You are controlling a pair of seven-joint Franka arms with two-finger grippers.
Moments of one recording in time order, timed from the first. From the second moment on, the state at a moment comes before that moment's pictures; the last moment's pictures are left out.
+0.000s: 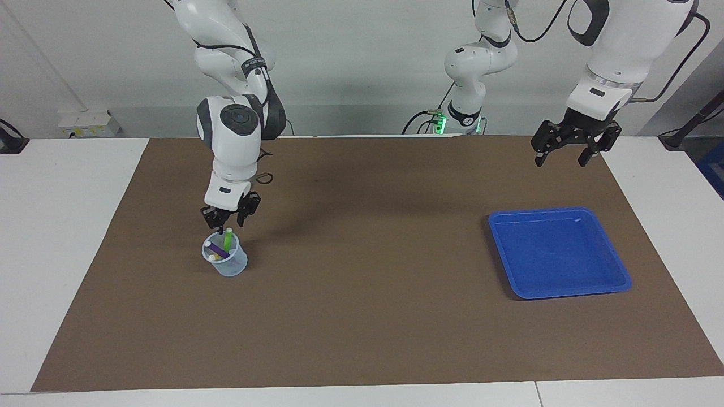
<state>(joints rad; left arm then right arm) 0.24 -0.01 -0.33 -1.60 0.01 1.68 0.01 0.08 0.12 0.11 -2.03 -0.42 2.16 -0.19</state>
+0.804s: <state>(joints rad) 0.24 -0.01 -0.33 -1.60 0.01 1.68 0.01 0.08 0.12 0.11 -2.04 -0.42 2.17 -0.20</state>
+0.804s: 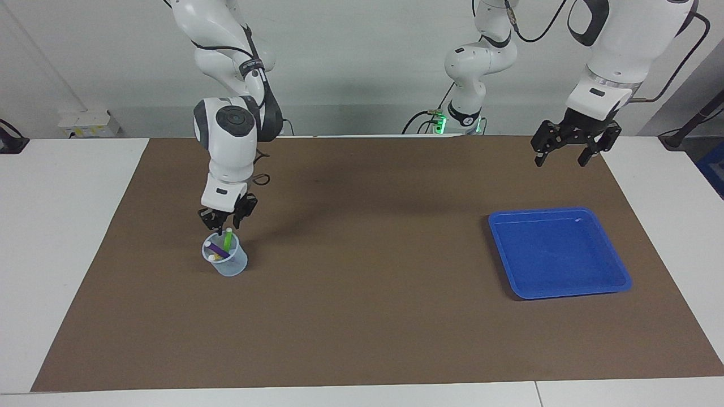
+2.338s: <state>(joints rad) 0.24 -0.01 -0.33 -1.60 0.01 1.68 0.01 0.08 0.12 0.11 -2.04 -0.42 2.19 -0.20</state>
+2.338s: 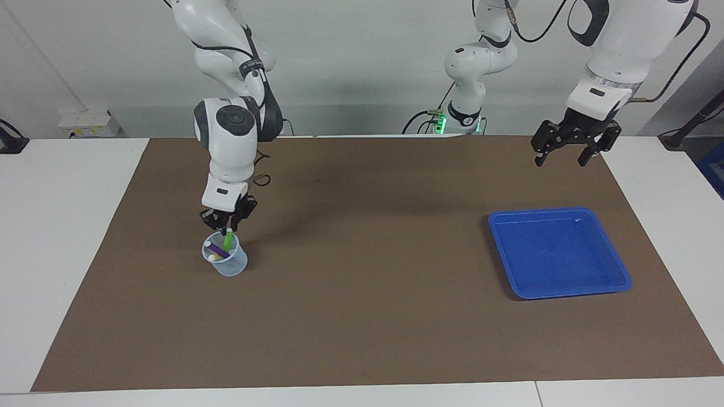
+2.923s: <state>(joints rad) 0.24 -0.01 -0.33 -1.60 0.01 1.68 0.01 0.07 0.12 0.11 -2.04 -0.42 2.20 -0.21</state>
